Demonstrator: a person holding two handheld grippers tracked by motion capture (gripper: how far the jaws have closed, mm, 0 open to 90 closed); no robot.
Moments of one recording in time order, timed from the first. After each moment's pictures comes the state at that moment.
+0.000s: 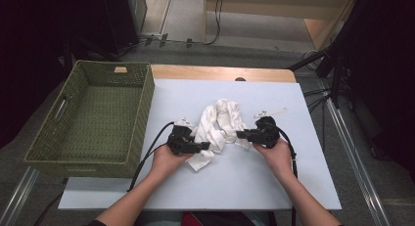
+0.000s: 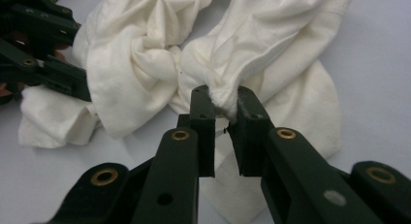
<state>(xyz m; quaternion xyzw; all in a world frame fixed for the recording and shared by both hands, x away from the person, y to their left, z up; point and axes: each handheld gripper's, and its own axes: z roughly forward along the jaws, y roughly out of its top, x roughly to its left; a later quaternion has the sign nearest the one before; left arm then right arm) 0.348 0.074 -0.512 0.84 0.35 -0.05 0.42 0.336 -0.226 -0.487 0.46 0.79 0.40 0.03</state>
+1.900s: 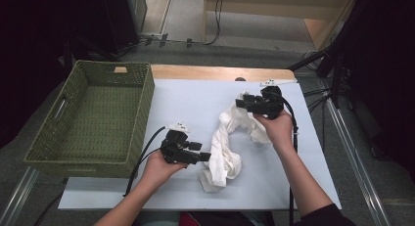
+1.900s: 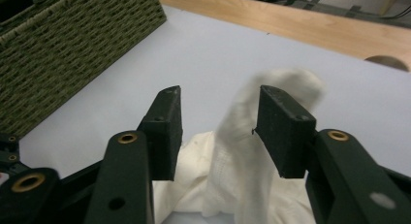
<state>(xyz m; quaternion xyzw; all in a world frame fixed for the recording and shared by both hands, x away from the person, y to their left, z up) 0.311 0.087 -0.468 0.84 0.31 -0.10 0.43 0.386 -0.234 -0.420 0.45 0.76 0.47 0.10</state>
